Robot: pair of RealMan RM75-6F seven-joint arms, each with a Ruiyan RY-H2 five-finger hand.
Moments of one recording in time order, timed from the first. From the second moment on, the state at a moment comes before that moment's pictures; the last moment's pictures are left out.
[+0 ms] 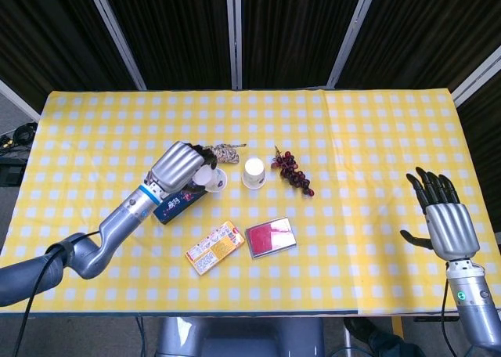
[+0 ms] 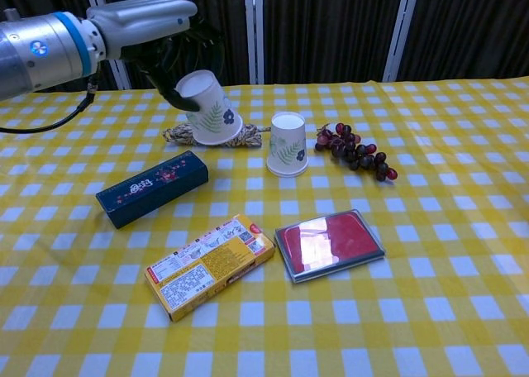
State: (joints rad) left arm -0.92 -1.48 -0.26 -1.29 1.44 0.87 0.06; right arm 0.27 -1.09 0.11 -1.66 -1.41 1.39 -0.08
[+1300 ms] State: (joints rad) left arm -1.16 -1.73 -0.32 -0.98 1.26 0.71 -0.03; right arm 0.25 -1.08 0.15 -1.62 -1.38 1.37 -0.01
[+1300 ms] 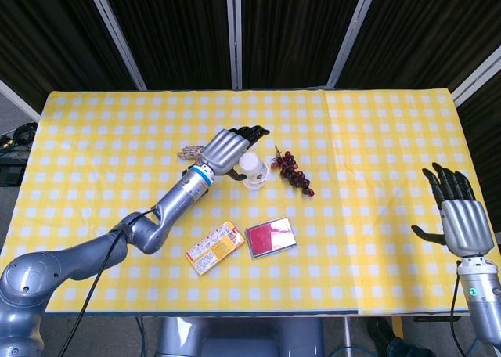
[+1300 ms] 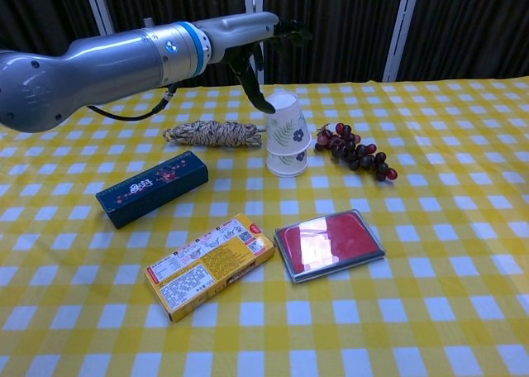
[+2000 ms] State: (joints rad) left arm -0.93 -1.55 -0.21 -1.10 1.30 0.92 -0.07; right arm 0.25 -1.07 0.15 -1.63 -1.40 1.37 -0.01
